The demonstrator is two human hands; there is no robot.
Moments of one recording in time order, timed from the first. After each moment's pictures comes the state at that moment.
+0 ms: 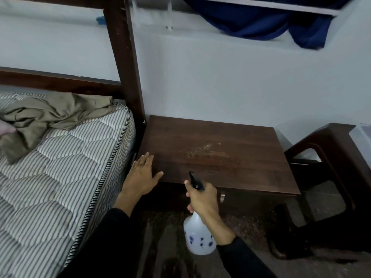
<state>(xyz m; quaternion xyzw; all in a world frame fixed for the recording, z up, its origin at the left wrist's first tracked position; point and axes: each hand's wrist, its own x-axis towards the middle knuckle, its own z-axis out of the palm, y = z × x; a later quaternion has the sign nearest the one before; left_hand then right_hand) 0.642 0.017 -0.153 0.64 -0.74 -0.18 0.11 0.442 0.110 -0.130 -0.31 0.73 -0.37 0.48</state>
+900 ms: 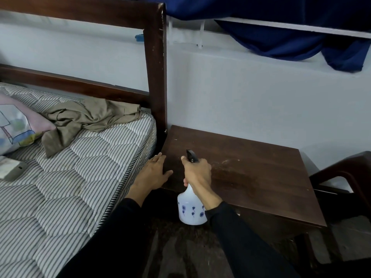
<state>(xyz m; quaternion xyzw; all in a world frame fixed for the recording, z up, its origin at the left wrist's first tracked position) 0.657 -0.013 -0.134 0.66 -0.71 -0.21 0.10 0.494 0.014 -0.081 -0.39 0.71 -0.39 0.44</state>
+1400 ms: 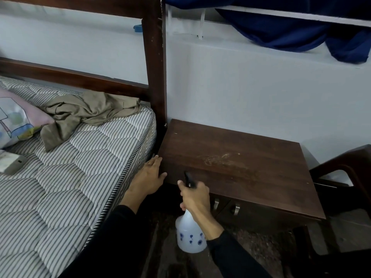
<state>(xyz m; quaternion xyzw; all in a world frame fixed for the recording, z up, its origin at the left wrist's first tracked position) 0.668 0.016 -0.148 0.66 -0.71 -0.23 0.11 0.494 0.078 -0.132 -0.36 0.73 -0.30 0.50</state>
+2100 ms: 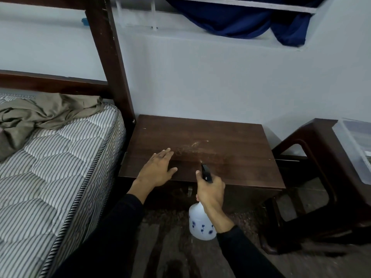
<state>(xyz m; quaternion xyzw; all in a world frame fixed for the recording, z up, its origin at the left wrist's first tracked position) 0.556 0.008 -0.145 0.56 -0.81 -0.19 0.06 0.385 0.113 -0.130 -0.31 0.77 -0.43 0.35</state>
